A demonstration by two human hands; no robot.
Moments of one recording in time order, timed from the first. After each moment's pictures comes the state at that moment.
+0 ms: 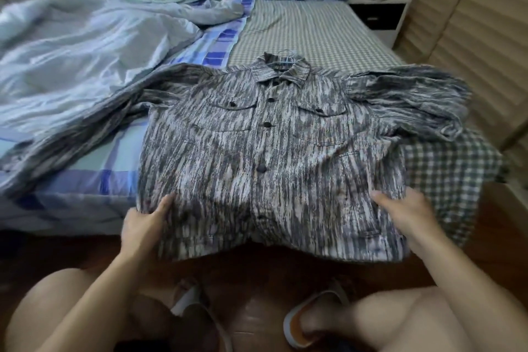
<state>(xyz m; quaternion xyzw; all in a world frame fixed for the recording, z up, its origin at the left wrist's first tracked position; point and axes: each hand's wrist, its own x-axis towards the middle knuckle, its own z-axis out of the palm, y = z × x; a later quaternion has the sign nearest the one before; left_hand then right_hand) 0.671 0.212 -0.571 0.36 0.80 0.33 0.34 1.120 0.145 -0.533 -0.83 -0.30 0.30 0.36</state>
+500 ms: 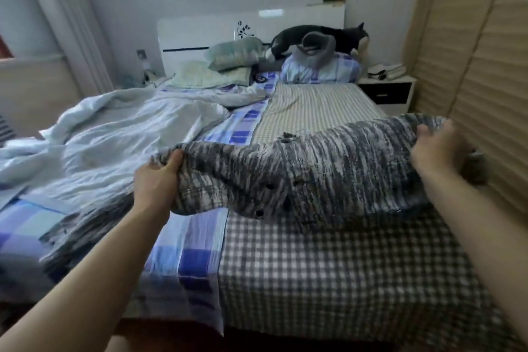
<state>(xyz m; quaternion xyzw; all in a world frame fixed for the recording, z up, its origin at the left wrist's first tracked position) 0.699 0.323 -0.379 0.41 0.65 0.58 0.27 1.150 0.304 -0.355 -0.78 -0.34 -0.01 0.53</state>
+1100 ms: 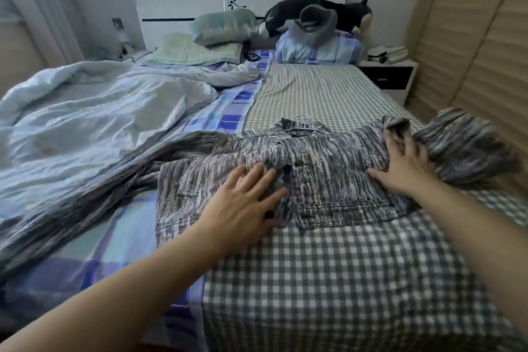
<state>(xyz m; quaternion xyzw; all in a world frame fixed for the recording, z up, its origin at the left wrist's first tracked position) 0.790 0.382 -0.477 0.90 0.40 0.01 -0.19 1.166 0.411 -0.465 -0.82 -0.56 0.02 0.06</state>
